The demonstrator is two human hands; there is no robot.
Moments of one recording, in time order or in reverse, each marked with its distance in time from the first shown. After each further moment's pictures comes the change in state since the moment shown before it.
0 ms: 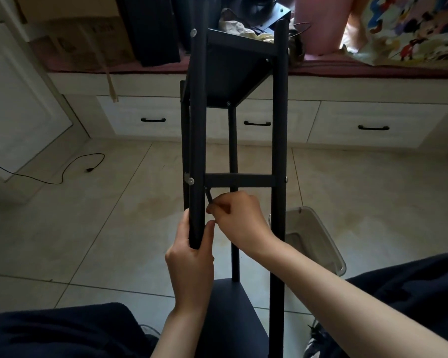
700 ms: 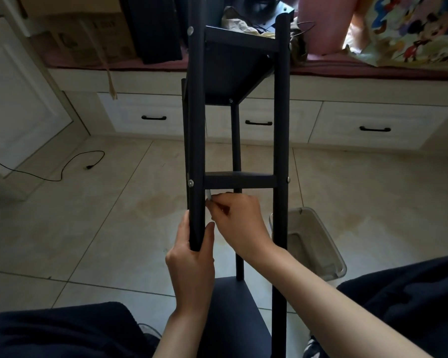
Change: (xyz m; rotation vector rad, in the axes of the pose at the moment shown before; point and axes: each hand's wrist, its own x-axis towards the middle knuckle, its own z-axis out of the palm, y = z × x) left_hand -0.001 0.004 0.001 0.000 0.026 0.021; right_hand 0.004 0.012 0.013 -0.015 0.125 -0.177
